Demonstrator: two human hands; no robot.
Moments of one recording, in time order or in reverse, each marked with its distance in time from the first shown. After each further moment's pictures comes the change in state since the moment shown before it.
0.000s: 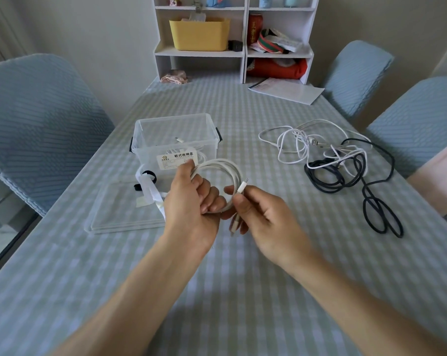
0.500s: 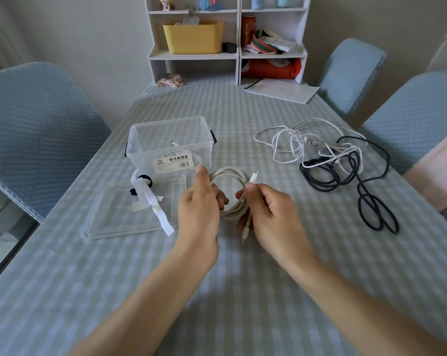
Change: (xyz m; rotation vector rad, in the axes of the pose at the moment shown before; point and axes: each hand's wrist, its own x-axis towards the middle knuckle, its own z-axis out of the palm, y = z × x) left_hand -0.016 -0.021 0.009 0.517 0.090 0.207; right_hand 0.002 -0.002 -0.004 -0.046 0.256 0.135
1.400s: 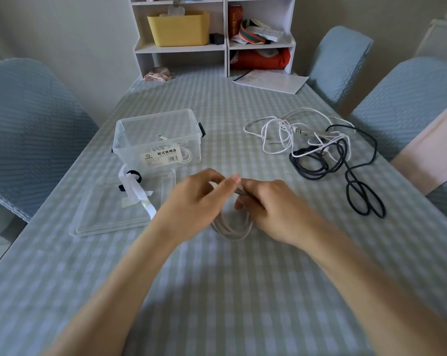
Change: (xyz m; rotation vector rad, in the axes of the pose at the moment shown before) left_hand 0.021 0.005 -0.024 0.846 -0.496 0.440; right_hand 0.017 0.006 -0.039 -0.581 -0.337 -0.234
